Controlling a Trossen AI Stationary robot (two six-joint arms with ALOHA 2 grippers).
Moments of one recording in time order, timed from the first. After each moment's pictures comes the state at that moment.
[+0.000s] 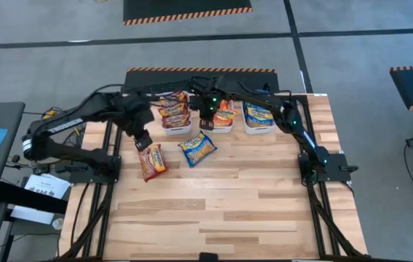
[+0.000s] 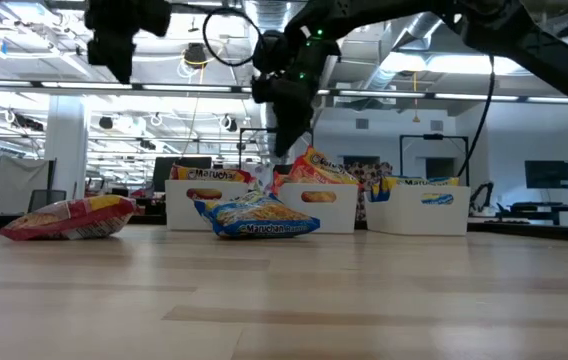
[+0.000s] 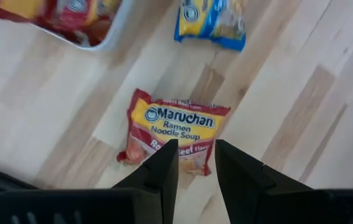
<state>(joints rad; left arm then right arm) 0.39 1.16 1.27 -1.28 0.09 -0.23 -0.40 2.32 2.33 -1.24 -0.13 -0.28</state>
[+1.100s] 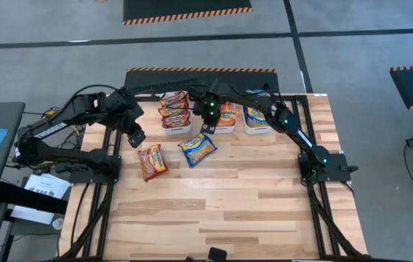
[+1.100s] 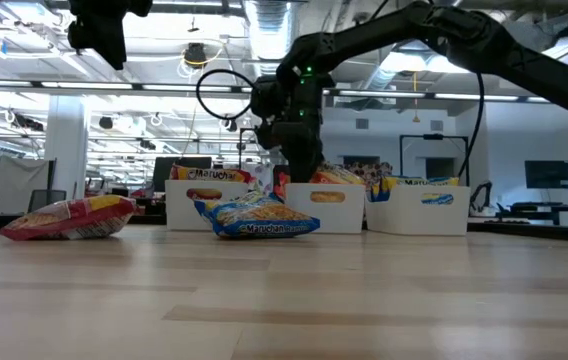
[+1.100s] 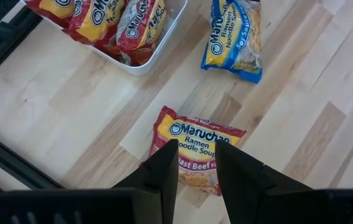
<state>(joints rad) 0.39 1.02 1.27 -1.27 -0.04 -0.30 -0.44 2.44 2.33 -1.35 -0.11 -0.17</state>
